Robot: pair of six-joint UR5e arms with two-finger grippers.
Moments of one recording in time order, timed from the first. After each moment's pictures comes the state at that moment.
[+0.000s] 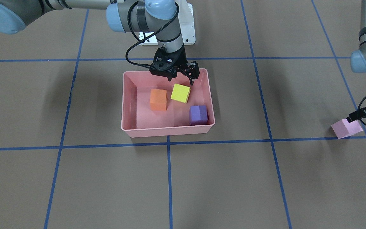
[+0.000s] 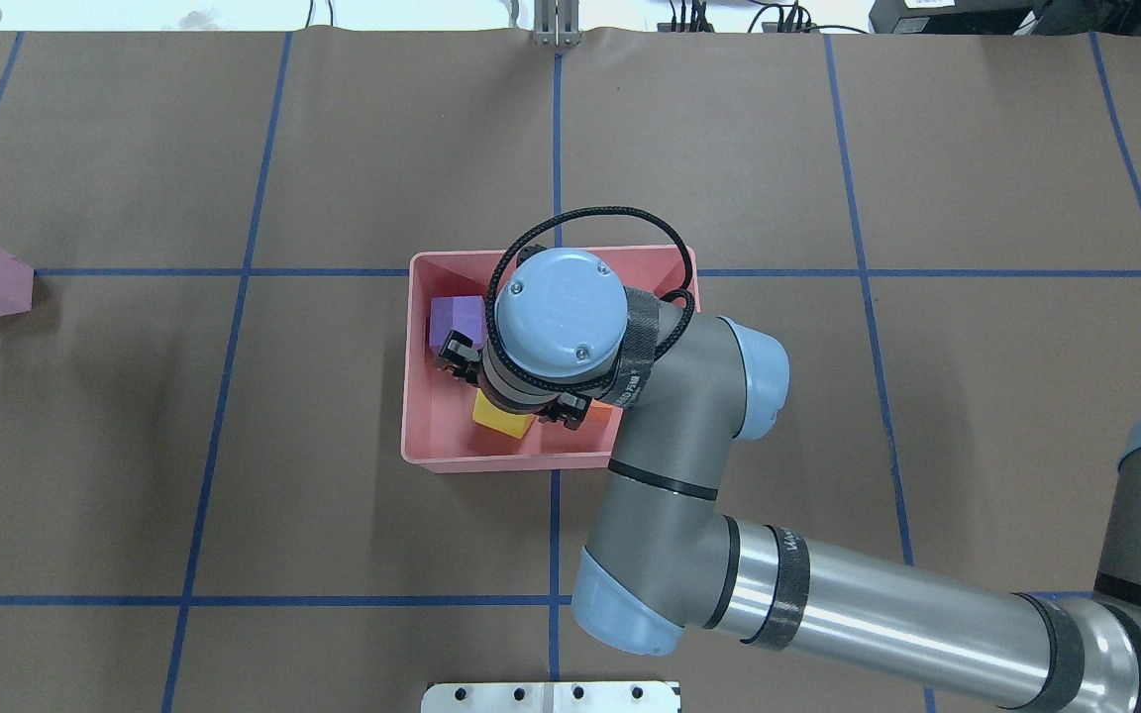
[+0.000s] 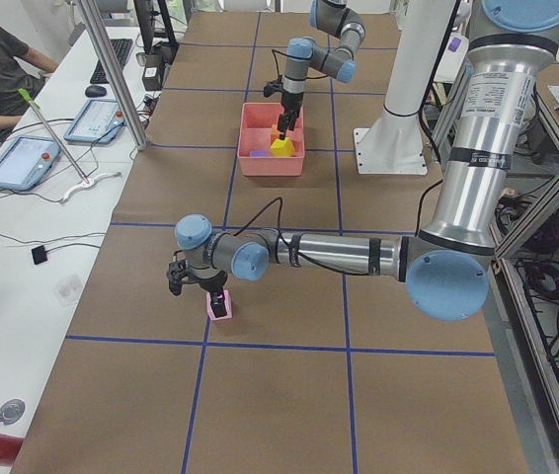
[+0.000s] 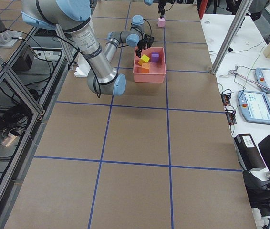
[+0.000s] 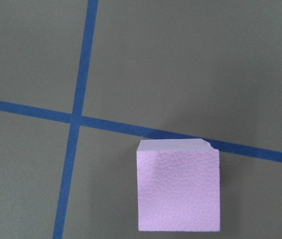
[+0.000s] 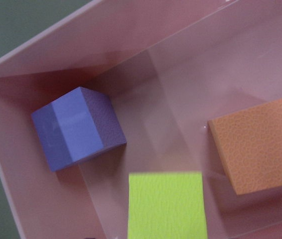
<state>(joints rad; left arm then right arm) -1.25 -1.76 -1.37 -1.82 -2.30 -0.62 0.42 -0.75 1.62 -1.47 1.78 1.72</state>
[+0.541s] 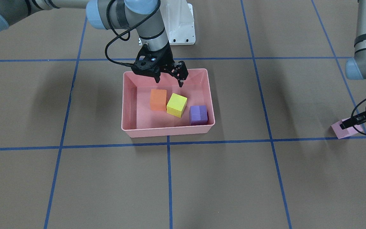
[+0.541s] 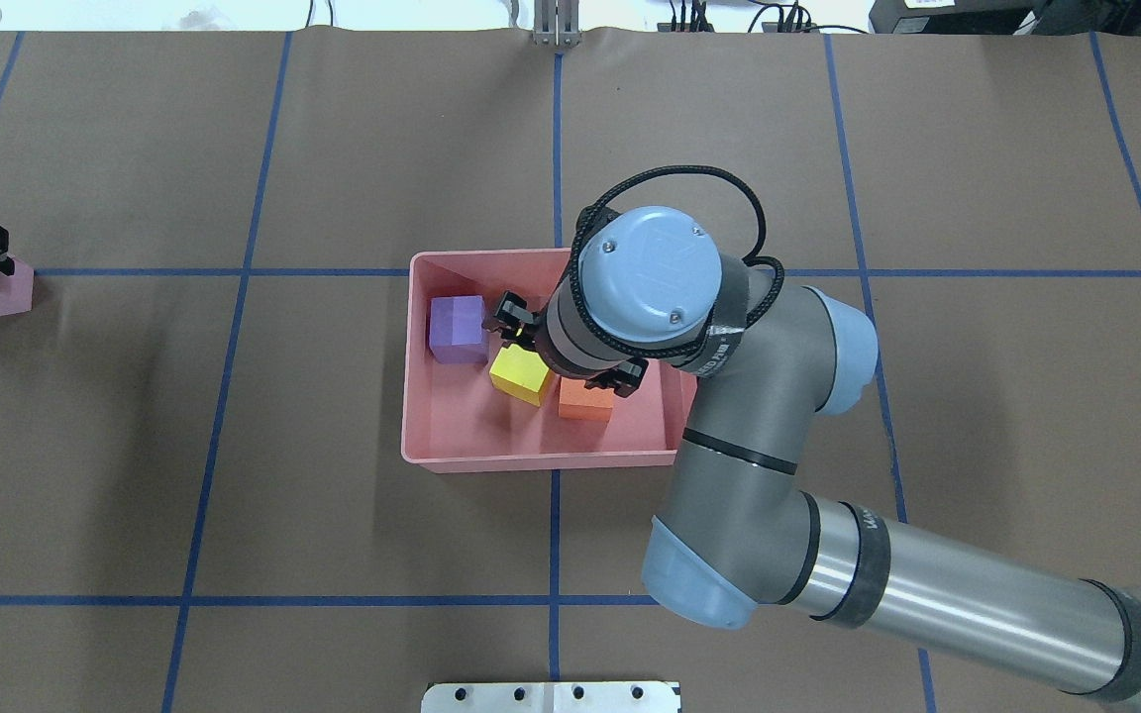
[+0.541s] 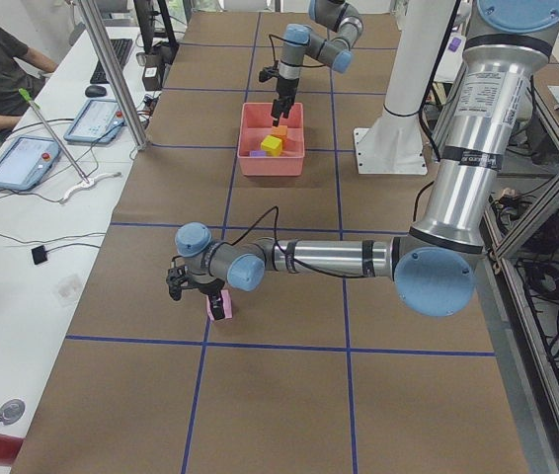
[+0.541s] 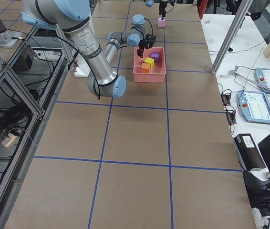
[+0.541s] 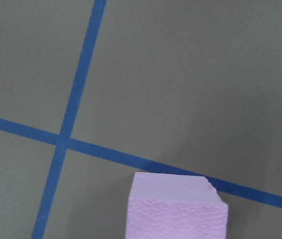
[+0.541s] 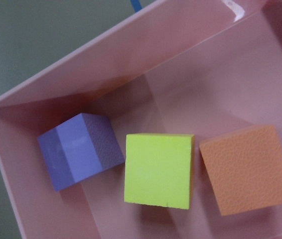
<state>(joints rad) -1.20 -1.78 -1.28 -1.96 -2.30 -0.75 0.48 -0.84 1.74 -1.48 1.78 1.71</state>
